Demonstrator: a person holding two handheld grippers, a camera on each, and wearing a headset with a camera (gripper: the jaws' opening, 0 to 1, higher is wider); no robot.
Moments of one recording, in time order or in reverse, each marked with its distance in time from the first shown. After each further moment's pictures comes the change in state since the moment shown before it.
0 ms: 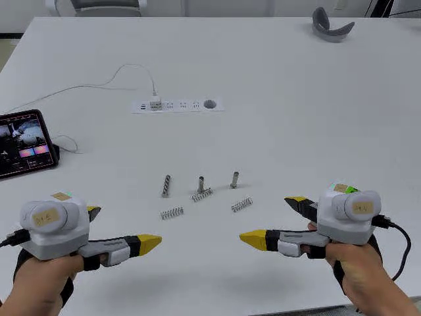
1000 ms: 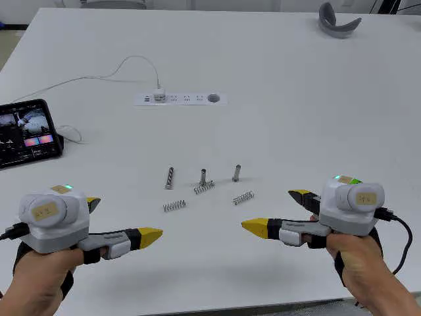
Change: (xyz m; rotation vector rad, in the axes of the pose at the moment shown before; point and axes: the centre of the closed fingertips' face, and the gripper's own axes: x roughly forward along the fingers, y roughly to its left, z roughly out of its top) left arm -0.013 -0.004 -0.001 0.006 -0.034 0.021; right arm -0.002 -0.002 0.007 0.028 -0.016 -0.013
